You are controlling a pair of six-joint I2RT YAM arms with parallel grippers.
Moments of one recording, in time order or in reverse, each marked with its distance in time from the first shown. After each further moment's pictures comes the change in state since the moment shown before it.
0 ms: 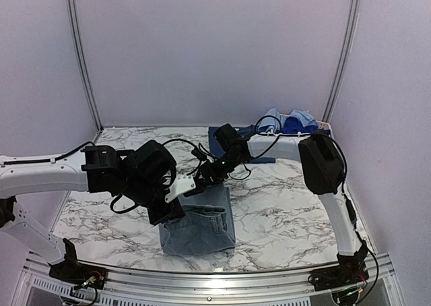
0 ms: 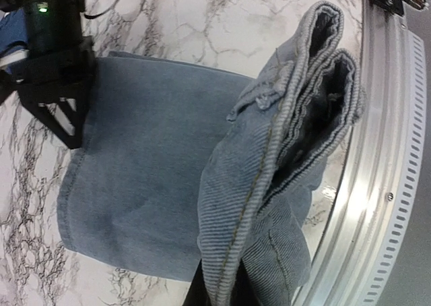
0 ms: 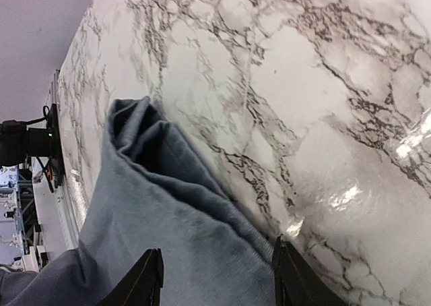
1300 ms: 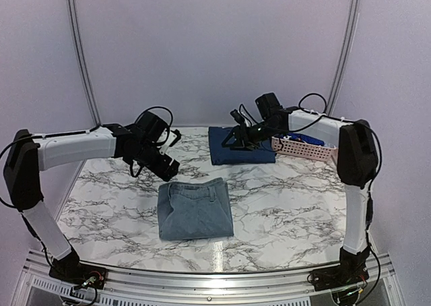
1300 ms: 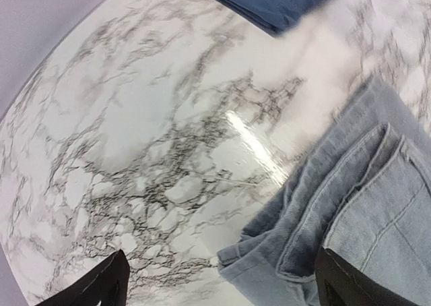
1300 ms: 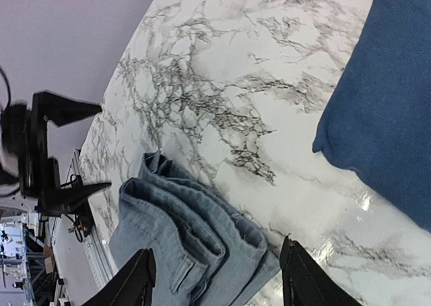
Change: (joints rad) left arm 0.401 0.319 0.150 0.185 -0.212 -0.049; right arm -0.229 -0.186 -0.048 0.005 -0.027 0.080
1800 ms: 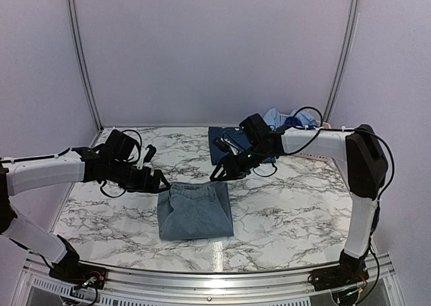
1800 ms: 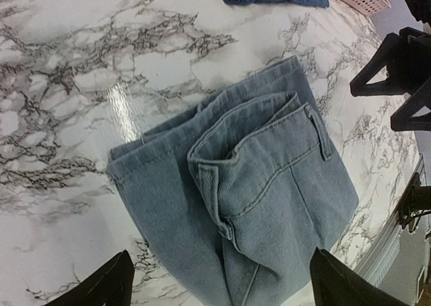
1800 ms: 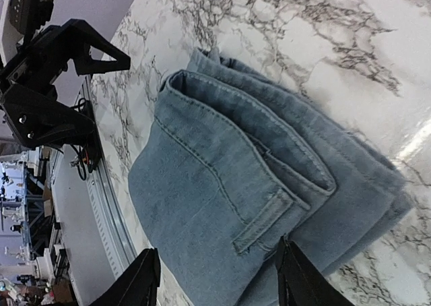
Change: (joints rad) left arm 0.114 -0.346 -0.393 0.169 0.425 -0.486; right arm 0.161 -0.225 -0.343 0.072 0.010 -0.027
